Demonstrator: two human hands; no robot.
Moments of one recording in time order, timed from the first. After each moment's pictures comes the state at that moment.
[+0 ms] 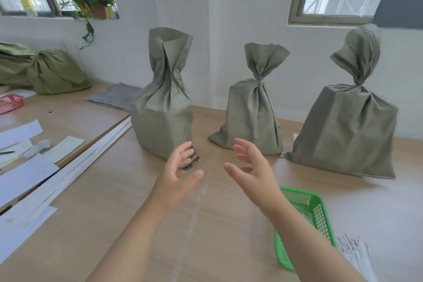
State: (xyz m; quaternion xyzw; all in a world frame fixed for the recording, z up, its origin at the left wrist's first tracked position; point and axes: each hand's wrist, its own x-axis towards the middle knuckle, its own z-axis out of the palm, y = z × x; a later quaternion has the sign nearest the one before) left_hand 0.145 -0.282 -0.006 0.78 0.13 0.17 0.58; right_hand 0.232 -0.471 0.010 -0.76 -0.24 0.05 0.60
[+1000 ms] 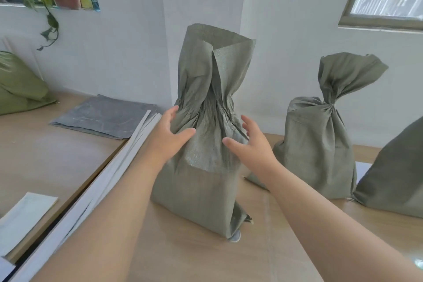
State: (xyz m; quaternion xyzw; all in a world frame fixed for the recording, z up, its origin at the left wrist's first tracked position) left_hand 0.422 0.119 -0.002 0.81 0.11 0.19 0.54; right_hand 0.467 -0.102 0.007 -0.83 -0.16 0.02 0.53
